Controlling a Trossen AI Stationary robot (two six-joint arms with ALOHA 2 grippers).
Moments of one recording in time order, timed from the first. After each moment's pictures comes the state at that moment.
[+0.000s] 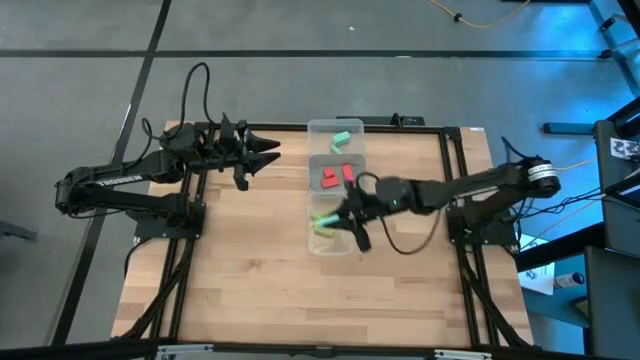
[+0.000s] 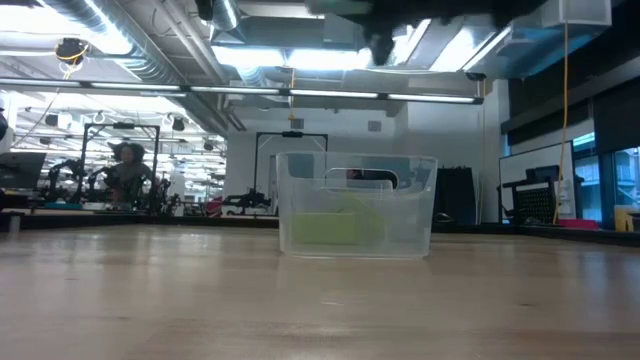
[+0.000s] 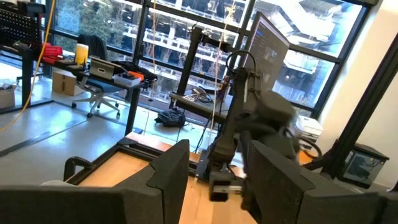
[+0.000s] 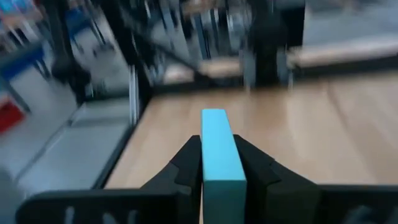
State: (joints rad) left arm 0.26 0.84 0.82 0.17 0.09 -0.30; right arm 0.11 1.44 0.91 0.29 -0.14 0.21
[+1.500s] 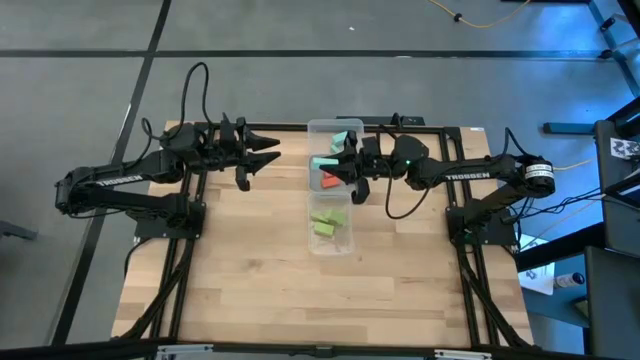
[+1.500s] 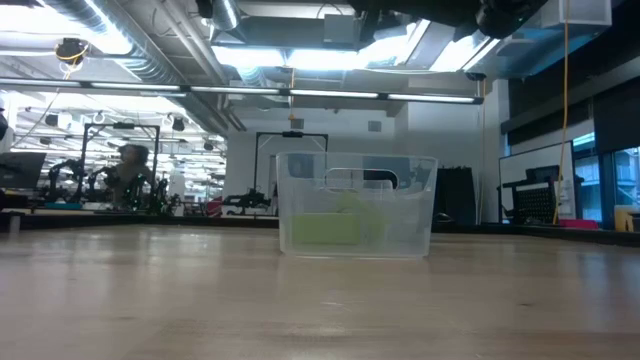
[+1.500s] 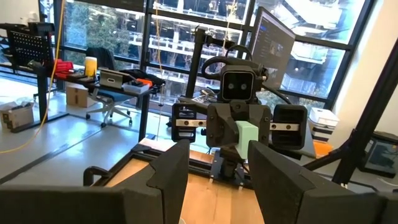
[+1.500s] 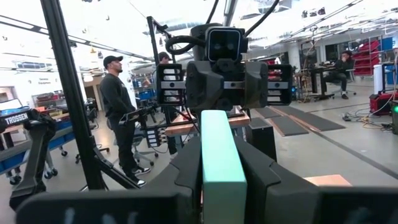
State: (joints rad) left arm 0.26 0.84 0.82 0.17 0.07 -0.20; right arm -0.17 1.47 0.94 0.78 -0.26 0.23
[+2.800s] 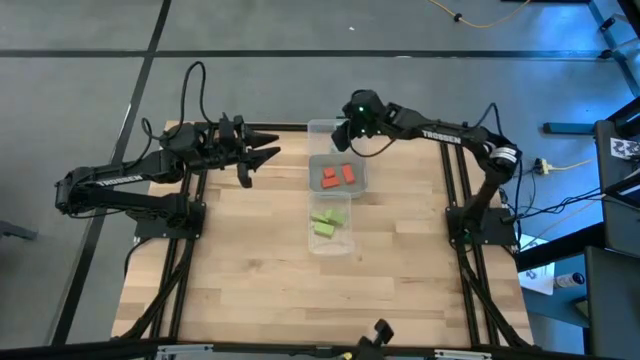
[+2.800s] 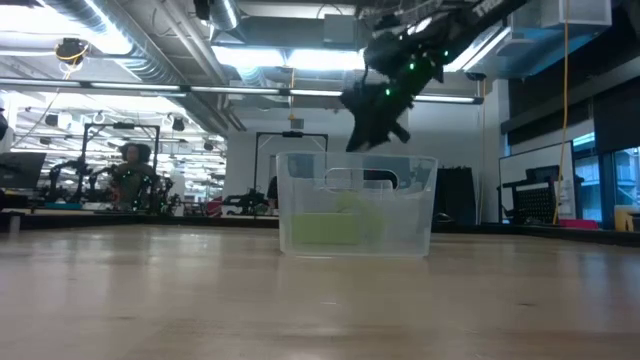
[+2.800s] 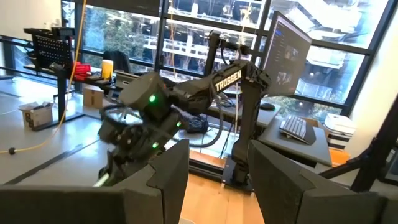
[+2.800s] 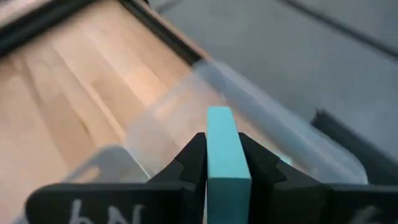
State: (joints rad) left arm 0.26 0.84 0.82 0.17 0.00 -0.20; right arm -0.56 1.76 1.34 -0.31 0.03 0.20
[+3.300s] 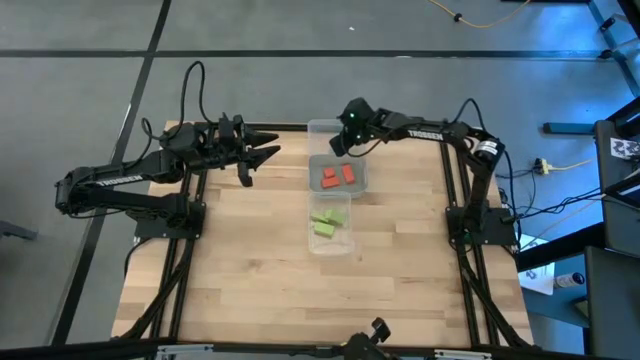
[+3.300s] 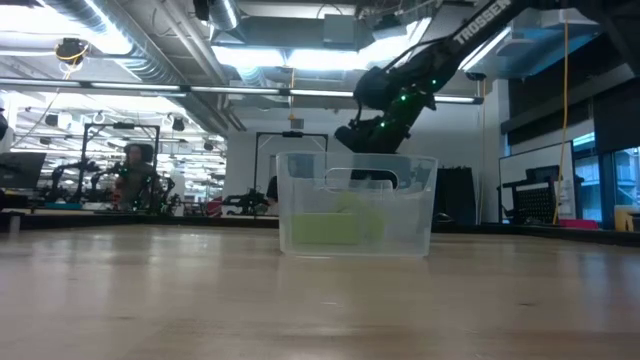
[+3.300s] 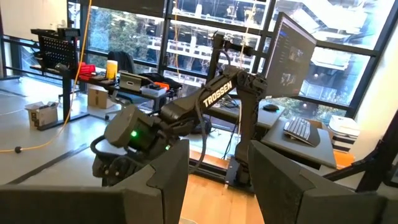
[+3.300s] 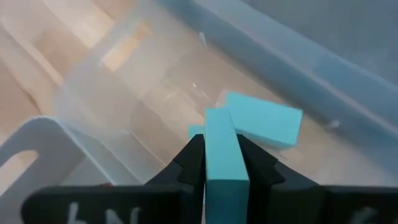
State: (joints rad) left arm 0.26 0.84 0.82 0.17 -0.02 -0.20; right arm -0.59 1.90 1.34 -0.34 0.00 0.29
